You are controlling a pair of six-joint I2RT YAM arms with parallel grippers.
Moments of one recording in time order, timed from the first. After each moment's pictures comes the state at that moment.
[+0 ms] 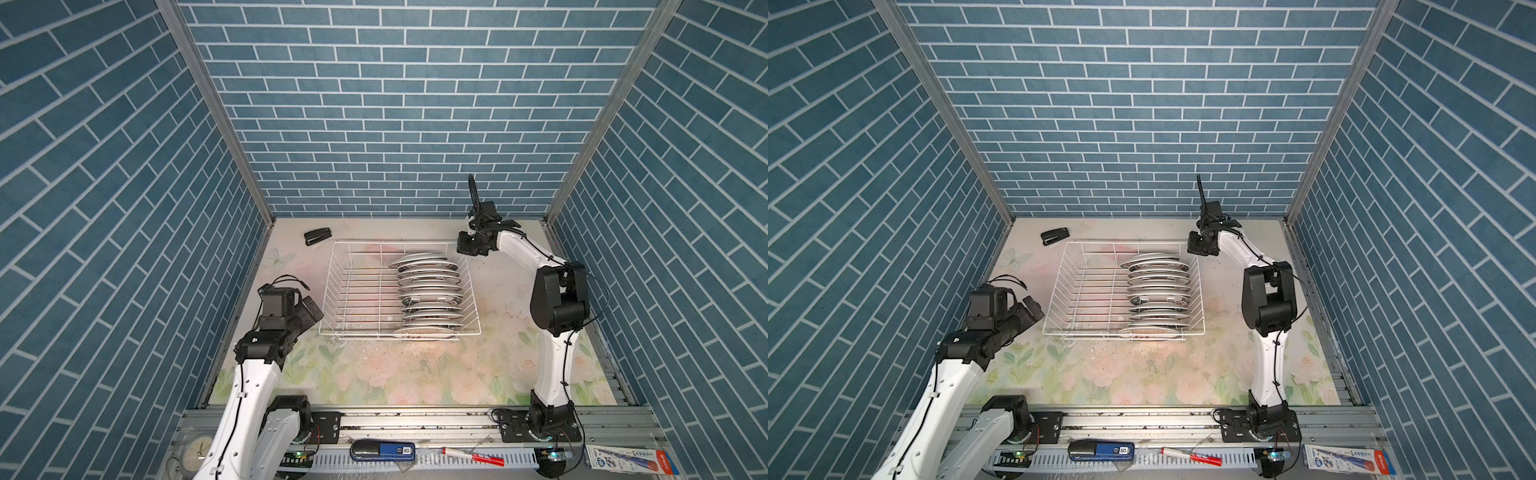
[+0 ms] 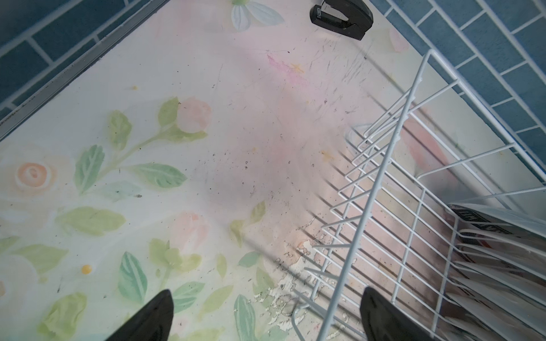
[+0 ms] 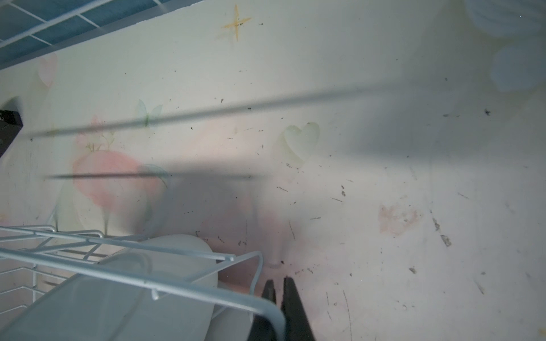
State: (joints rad) left arm -0.01 0.78 0.68 -0.76 -0.08 -0.64; right arm 0.28 2.11 1.76 -0.66 -0.17 0.35
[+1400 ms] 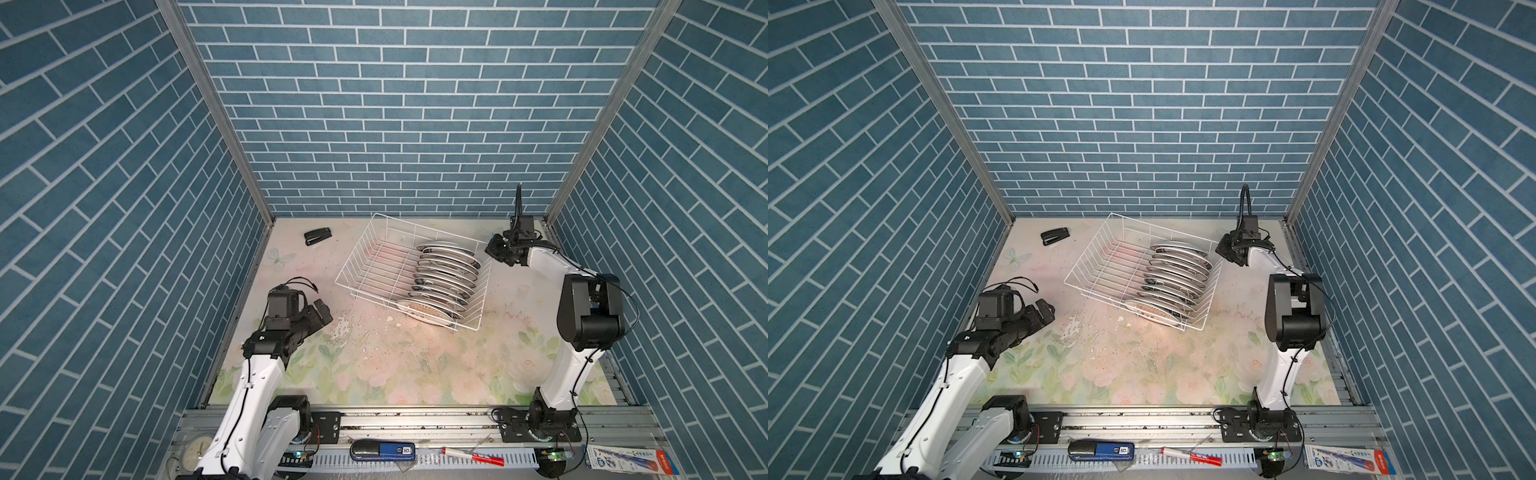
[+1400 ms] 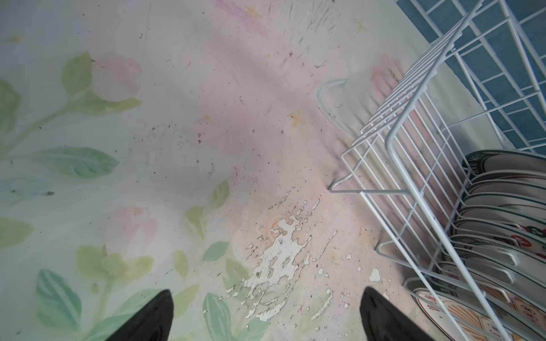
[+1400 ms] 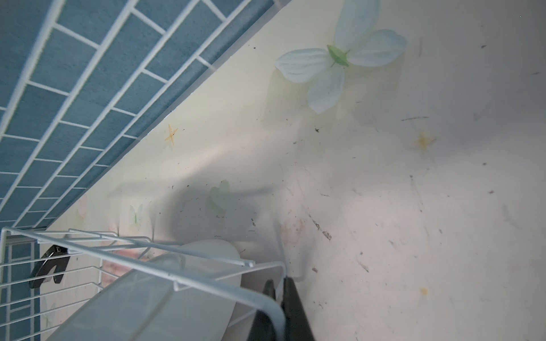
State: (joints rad) left arm -0.01 0.83 0.60 -0.63 0.10 -0.58; right arm 0.09 1.90 1.37 -0.30 -0.19 0.60
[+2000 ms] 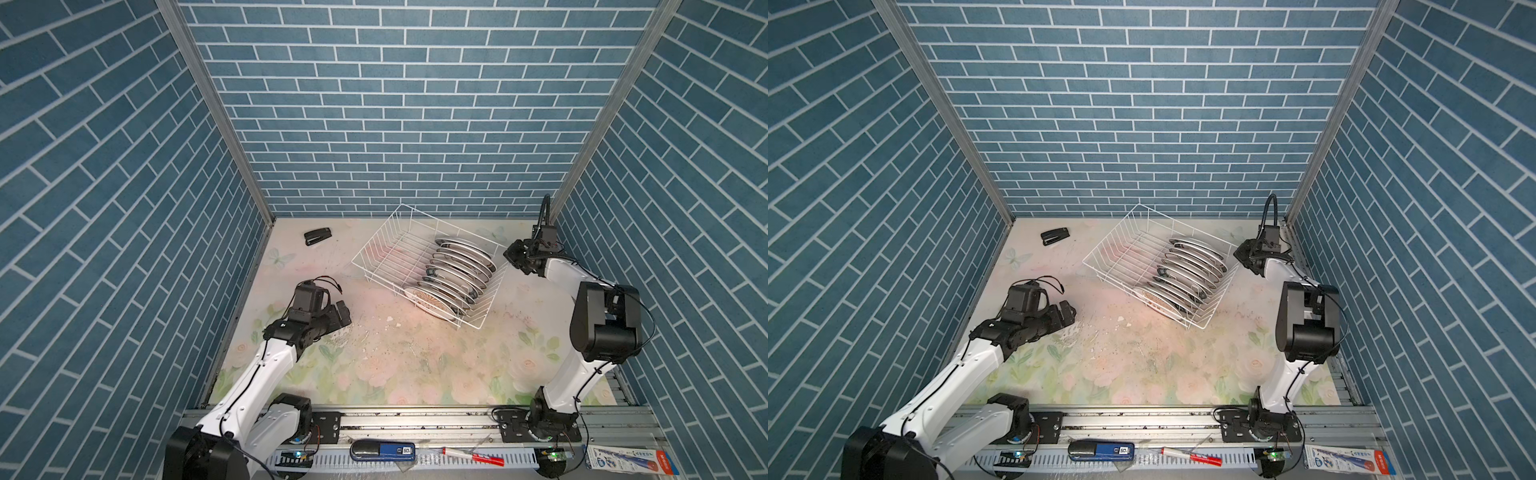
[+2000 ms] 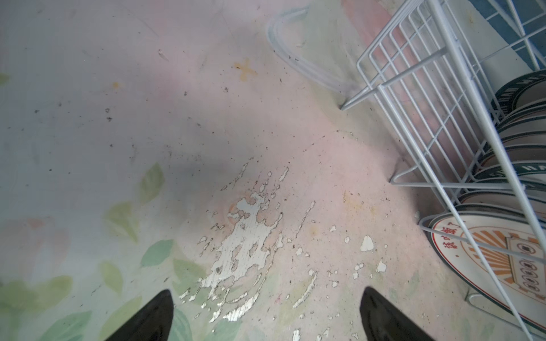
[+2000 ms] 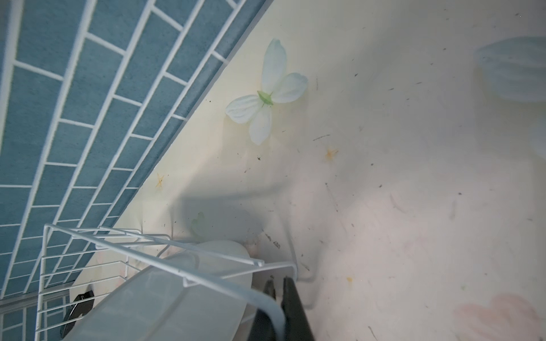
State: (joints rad) left arm -0.24 0.99 0.60 -0.53 0.06 -0.61; right arm -0.05 1.81 1.20 -0.17 -0.21 0.70
